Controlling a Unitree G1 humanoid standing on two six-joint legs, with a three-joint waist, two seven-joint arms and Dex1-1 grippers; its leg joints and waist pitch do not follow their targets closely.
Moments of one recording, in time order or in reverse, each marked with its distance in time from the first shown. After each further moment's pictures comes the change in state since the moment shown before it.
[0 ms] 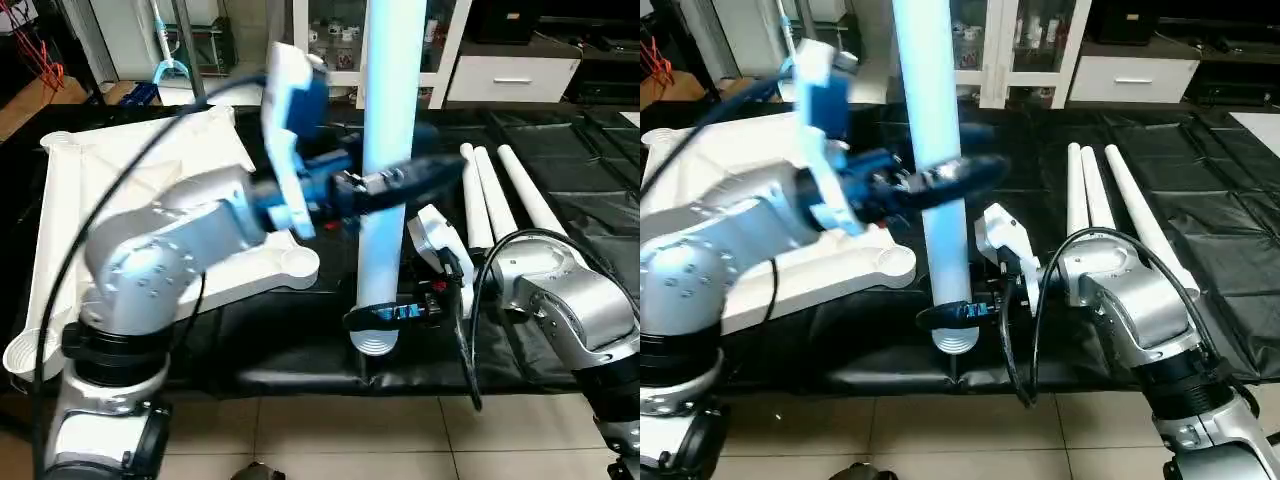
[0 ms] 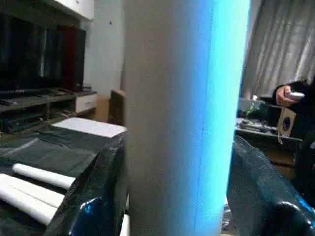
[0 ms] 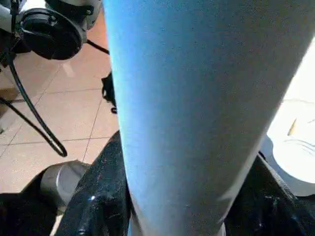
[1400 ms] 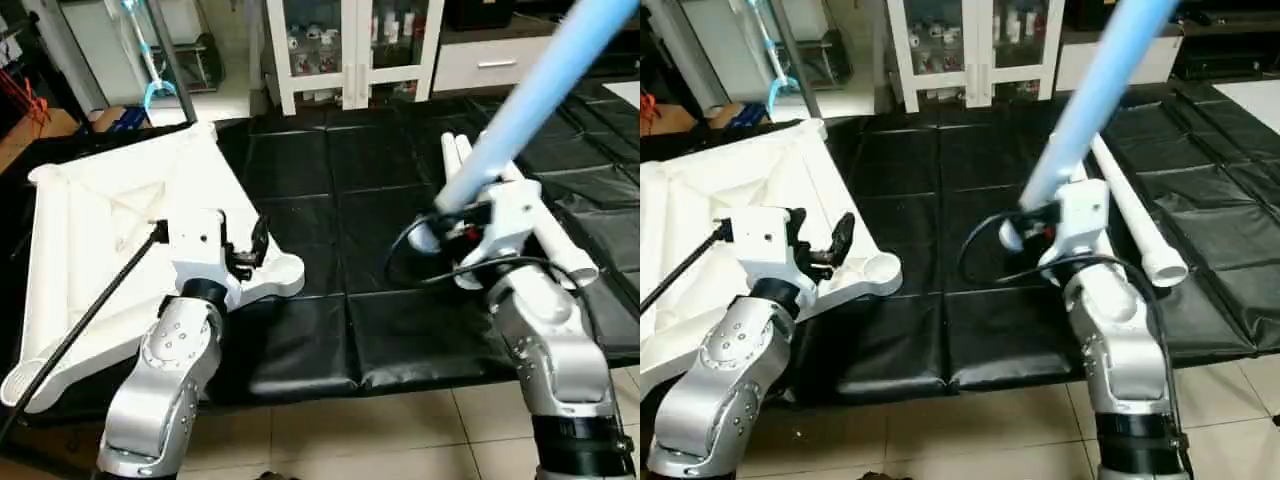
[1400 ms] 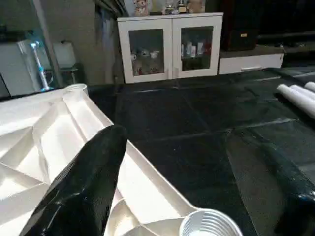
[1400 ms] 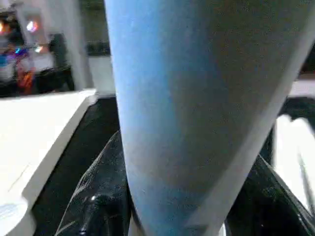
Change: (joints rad) left arm 0.604 -0.160 -0.060 -0.023 0.744 -0.425 0.644; right arm 0.246 0.353 -0.312 -0.044 -0.239 -0.215 -0.911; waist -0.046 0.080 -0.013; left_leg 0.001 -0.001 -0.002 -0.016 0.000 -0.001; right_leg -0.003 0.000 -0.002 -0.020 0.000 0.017
